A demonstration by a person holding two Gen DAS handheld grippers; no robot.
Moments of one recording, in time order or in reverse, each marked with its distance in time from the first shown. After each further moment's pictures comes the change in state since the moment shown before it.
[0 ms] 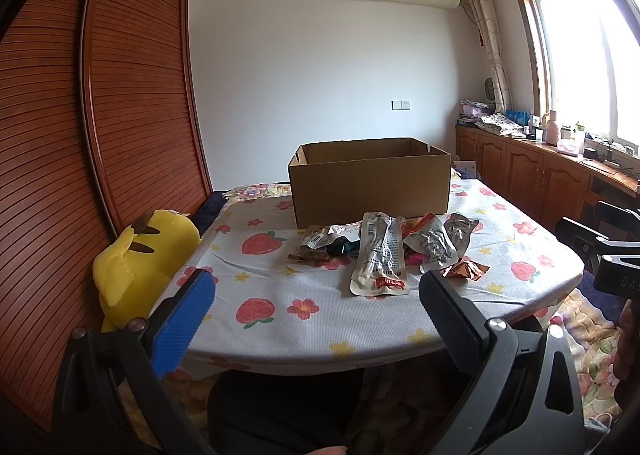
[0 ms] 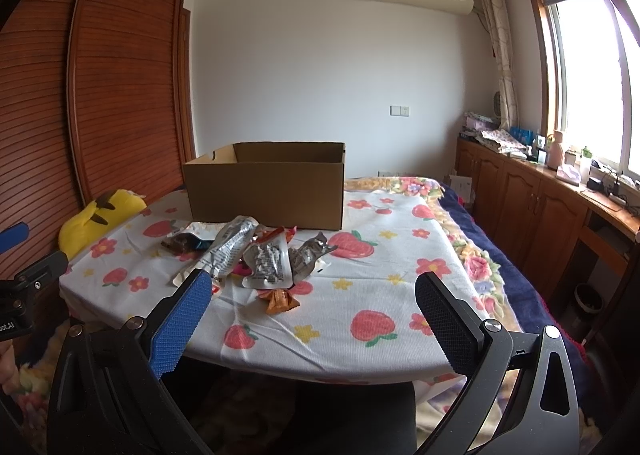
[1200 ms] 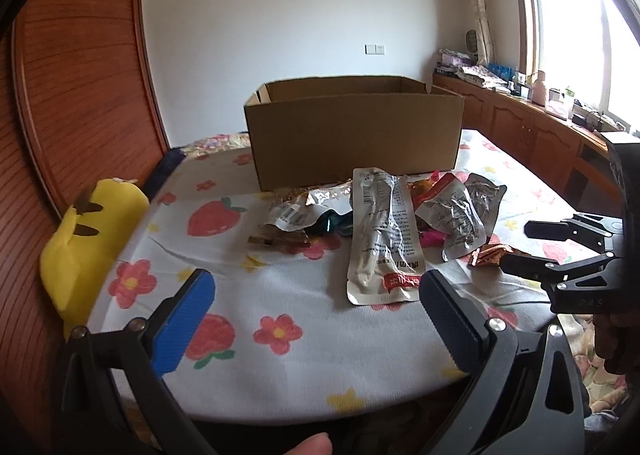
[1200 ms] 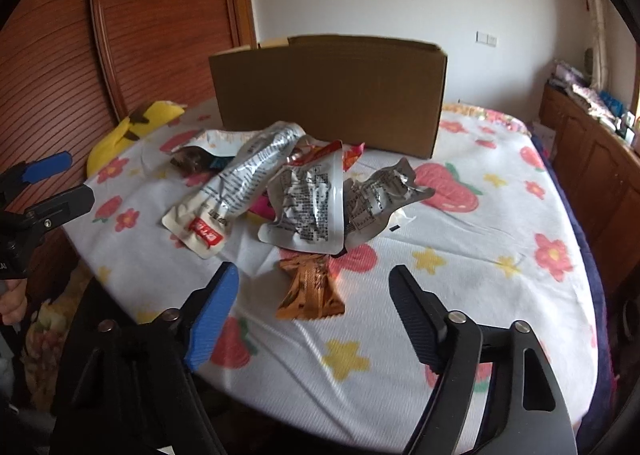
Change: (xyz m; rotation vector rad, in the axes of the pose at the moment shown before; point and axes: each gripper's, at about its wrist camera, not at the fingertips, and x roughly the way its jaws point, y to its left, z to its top) left arm 0.131 0.001 0.005 0.030 0.222 -0.137; right arm 0.151 0.005 -0.014 -0.105 0.339 0.283
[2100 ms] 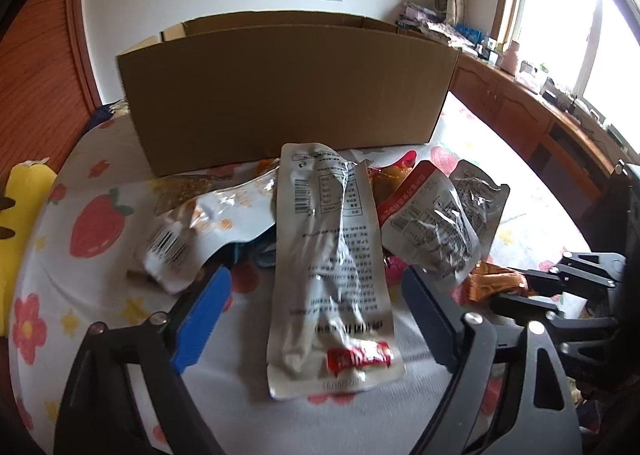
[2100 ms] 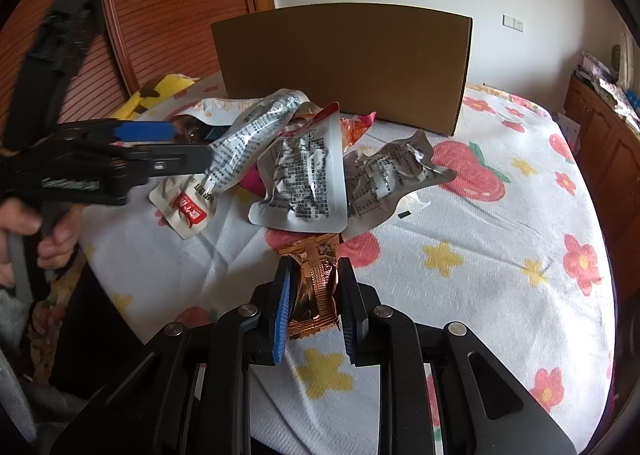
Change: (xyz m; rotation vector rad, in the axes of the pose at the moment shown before) left arm 0.109 -0.030 0.042 0.017 0.219 -0.205; right arm 0.016 -0.020 -0.006 -0.040 0.085 0.075
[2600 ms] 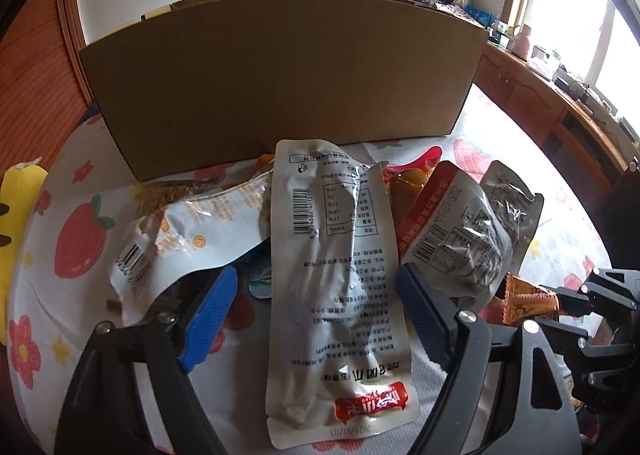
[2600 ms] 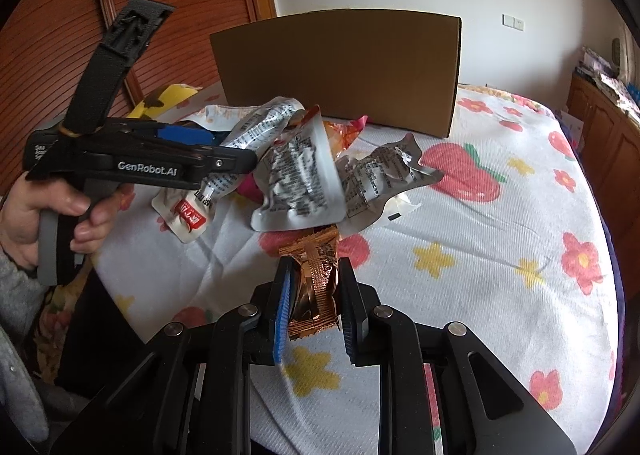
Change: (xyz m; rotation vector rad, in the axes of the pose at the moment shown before) left arm 0.036 0.001 0.018 -0.005 0.076 0.020; right arm -0.009 -0.010 -0.003 0.016 -0.020 0.024
